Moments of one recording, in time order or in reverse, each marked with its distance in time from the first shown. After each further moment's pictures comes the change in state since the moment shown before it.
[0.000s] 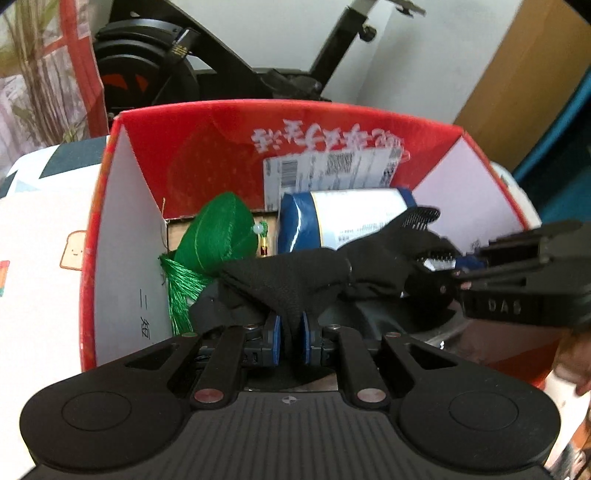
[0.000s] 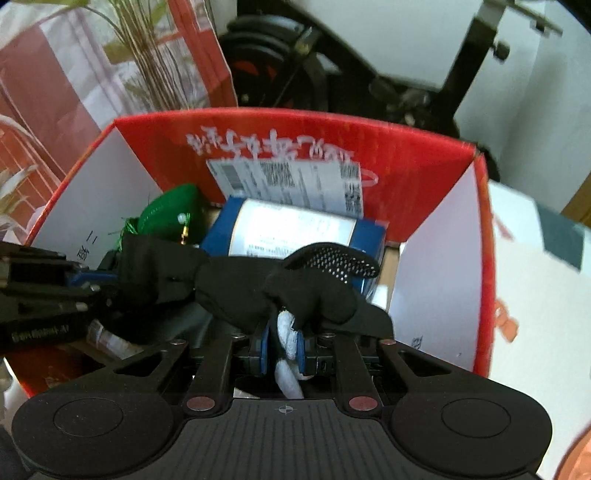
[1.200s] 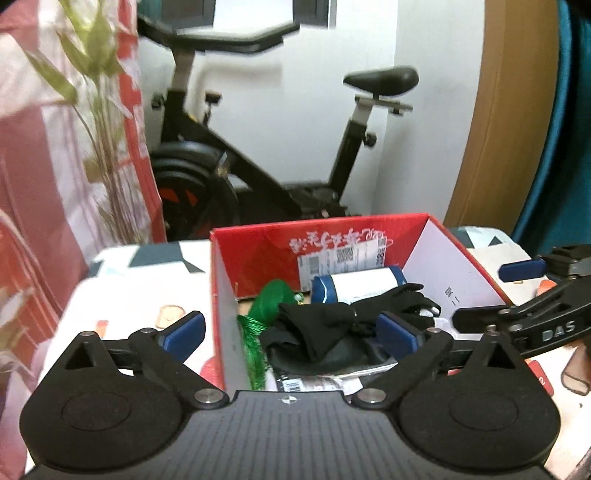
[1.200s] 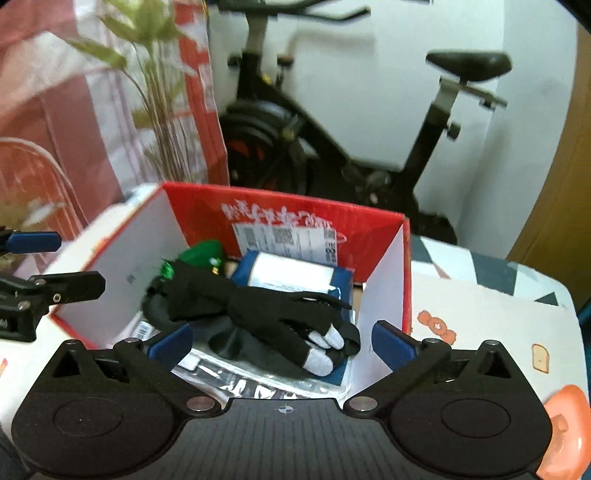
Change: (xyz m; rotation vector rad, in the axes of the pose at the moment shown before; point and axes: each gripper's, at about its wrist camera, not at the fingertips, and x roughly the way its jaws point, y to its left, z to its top) left arm -0.127 -0.025 -0.053 0.069 -0.393 0.168; right arm -0.107 0.036 -0.053 -0.027 -0.279 -0.102
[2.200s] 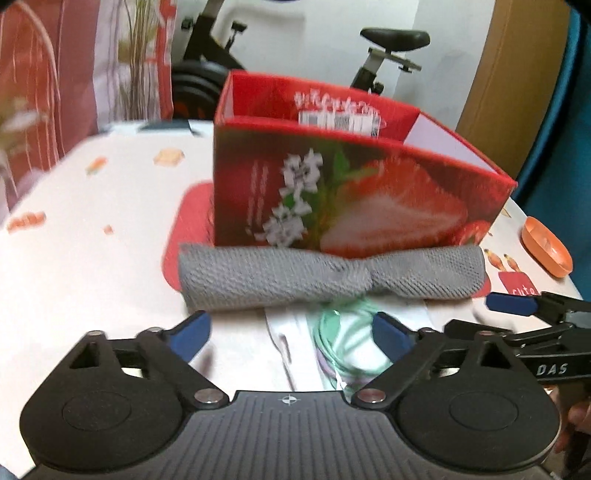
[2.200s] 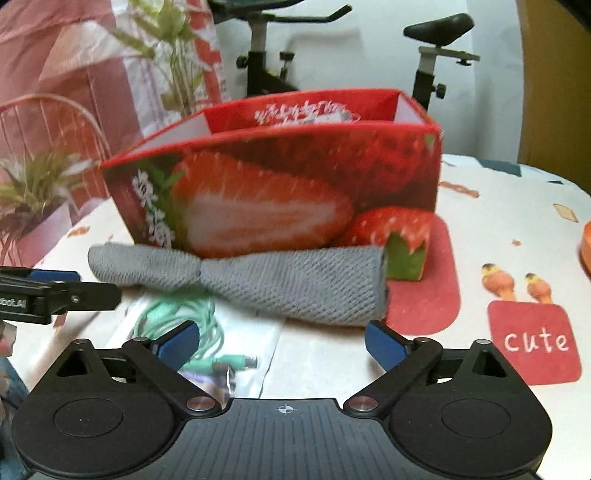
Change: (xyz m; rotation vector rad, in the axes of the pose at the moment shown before) left arm -0.011 -0.007 -0.159 -0.165 0.116 -0.060; right arm -0.009 0.032 -0.201 0.098 -0.113 0.066
